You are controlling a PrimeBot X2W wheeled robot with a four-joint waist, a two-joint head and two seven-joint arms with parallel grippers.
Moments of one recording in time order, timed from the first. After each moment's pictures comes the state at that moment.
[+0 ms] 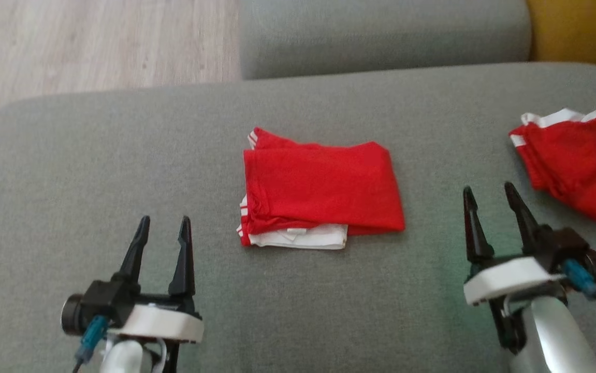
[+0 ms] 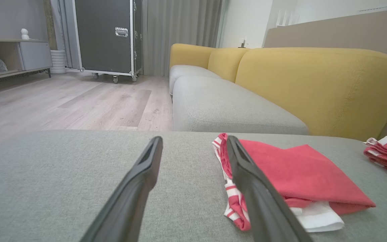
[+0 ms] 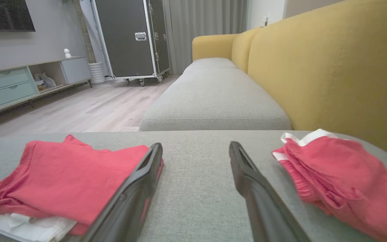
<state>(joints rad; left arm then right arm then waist) -0.09 0.04 -0.12 0.31 -0.18 -0.10 -0.26 -0.15 -0.05 0.00 0.39 0.04 0.13 -0.25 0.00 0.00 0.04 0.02</state>
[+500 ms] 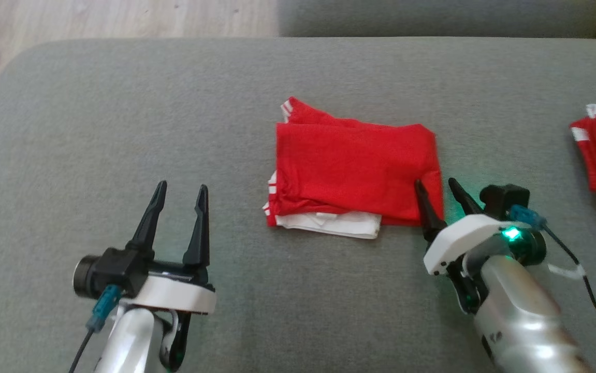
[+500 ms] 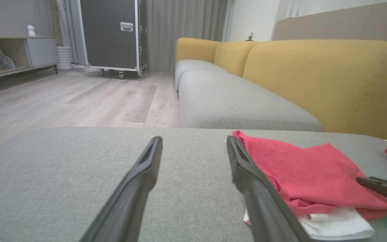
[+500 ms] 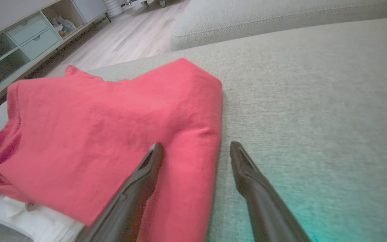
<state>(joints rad) -0.20 0.04 -0.17 0.32 -0.18 -0.11 -0.26 -0.49 -0.05 0.22 0.92 0.32 0.13 -0.19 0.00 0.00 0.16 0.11</state>
